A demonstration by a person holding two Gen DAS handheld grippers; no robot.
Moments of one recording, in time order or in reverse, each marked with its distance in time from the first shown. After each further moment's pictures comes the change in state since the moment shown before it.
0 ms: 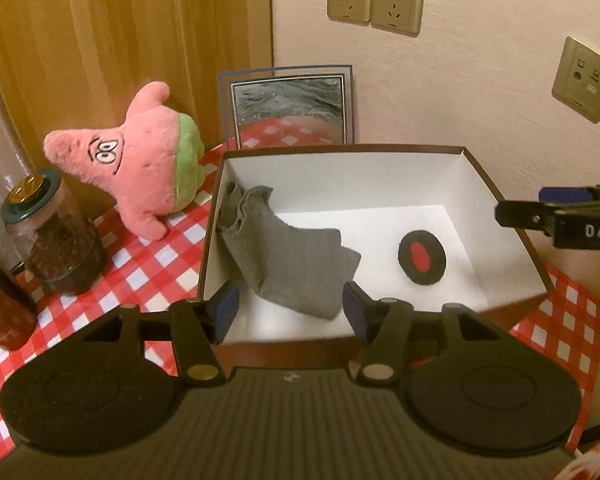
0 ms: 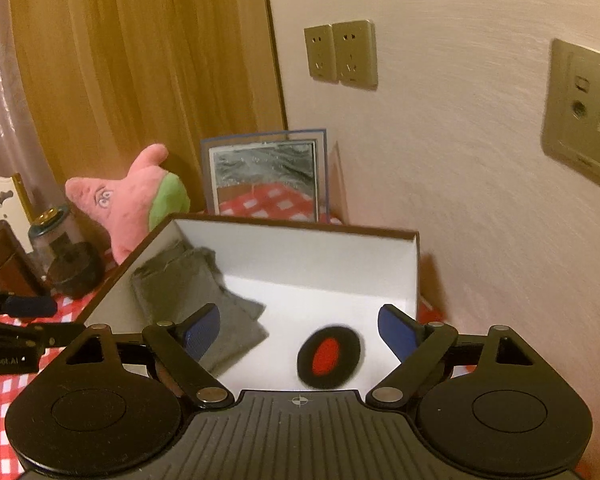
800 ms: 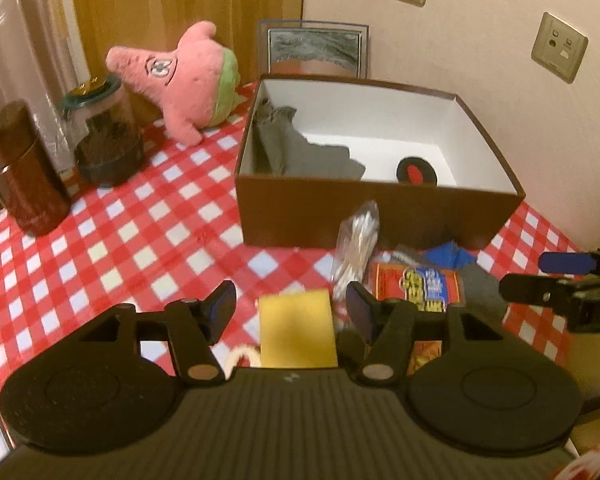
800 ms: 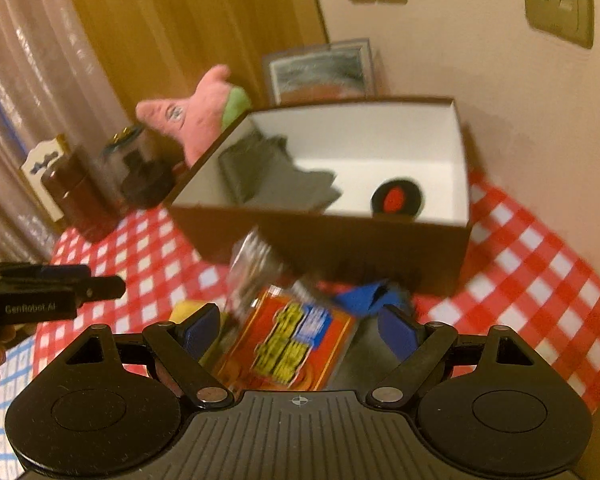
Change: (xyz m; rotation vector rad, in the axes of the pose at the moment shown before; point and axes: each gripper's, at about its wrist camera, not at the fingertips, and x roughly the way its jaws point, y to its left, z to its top) left arm -0.078 0.014 -0.102 -0.089 0.082 0.014; right arm -0.086 0.065 -0.103 0.068 0.180 0.119
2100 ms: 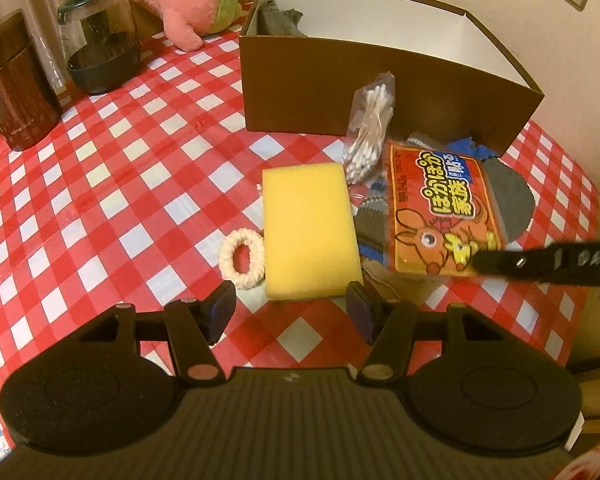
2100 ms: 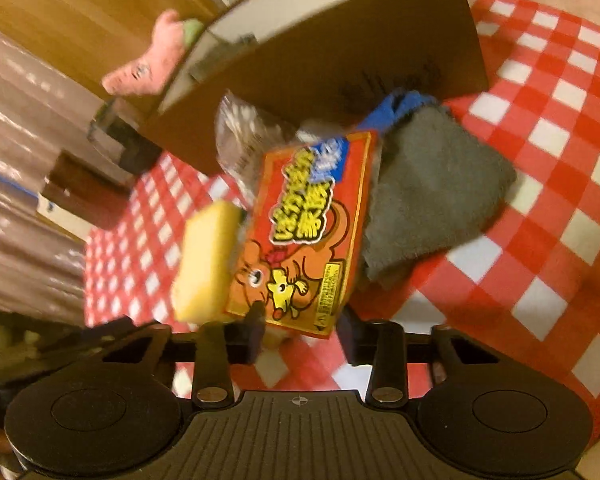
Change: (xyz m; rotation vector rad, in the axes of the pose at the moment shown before) left arm 0.033 0.008 -0.074 -0.007 0.157 -0.002; right arm 0.053 -0.026 -0.078 0.377 0.157 0.168
